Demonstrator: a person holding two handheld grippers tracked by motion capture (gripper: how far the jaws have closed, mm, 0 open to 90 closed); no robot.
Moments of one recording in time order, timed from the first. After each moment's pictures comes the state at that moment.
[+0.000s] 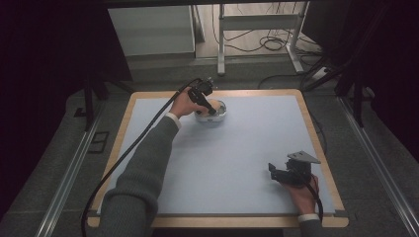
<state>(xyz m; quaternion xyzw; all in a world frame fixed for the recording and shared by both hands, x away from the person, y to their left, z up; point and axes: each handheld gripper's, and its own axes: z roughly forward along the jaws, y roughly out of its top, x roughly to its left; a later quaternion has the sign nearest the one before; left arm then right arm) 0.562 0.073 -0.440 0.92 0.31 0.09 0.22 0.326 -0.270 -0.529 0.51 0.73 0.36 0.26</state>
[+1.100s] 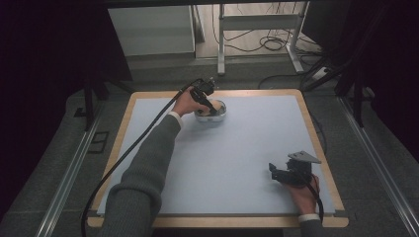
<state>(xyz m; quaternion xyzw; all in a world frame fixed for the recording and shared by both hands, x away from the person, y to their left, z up) 0.583 0.069 -0.458 0.93 0.31 0.07 0.21 0.326 -0.272 -0.529 0.51 0.73 0.36 0.26</state>
